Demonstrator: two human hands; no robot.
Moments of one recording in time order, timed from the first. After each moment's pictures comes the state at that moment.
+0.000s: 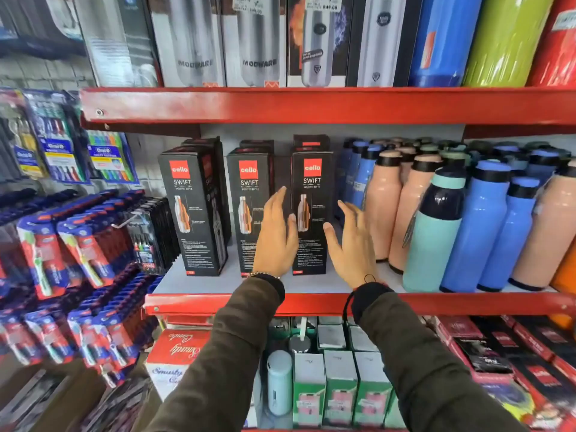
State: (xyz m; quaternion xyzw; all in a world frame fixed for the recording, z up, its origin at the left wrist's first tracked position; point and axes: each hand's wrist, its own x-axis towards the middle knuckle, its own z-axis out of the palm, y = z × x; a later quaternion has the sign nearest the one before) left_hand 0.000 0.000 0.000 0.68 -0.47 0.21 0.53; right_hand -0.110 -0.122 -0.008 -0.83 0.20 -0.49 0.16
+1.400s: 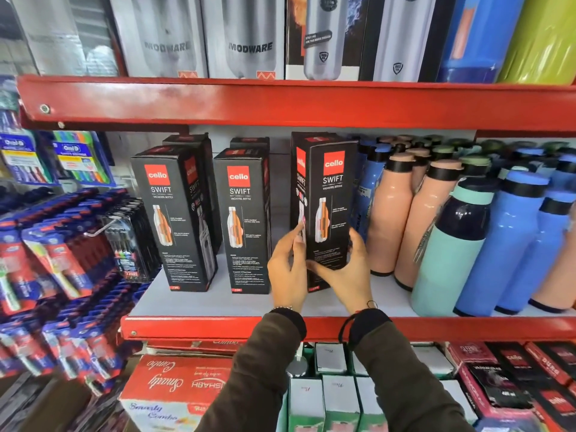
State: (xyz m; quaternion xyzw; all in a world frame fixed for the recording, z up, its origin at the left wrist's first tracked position) left_hand -0.003 -0.056 -0.041 0.58 -0.30 0.03 0.76; right_hand -0.075 -0.153 -0.044 -0.74 0.18 -0.47 0.45
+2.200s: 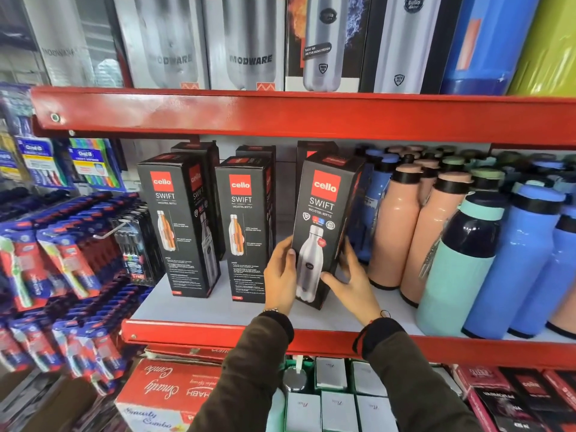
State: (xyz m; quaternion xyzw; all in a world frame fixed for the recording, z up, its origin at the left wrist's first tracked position) left_hand 0.025 -0.062 -0.053 0.59 -0.30 -0.04 0.75; right_hand -0.076 -0.179 -0.053 -0.79 0.12 -0.34 0.50
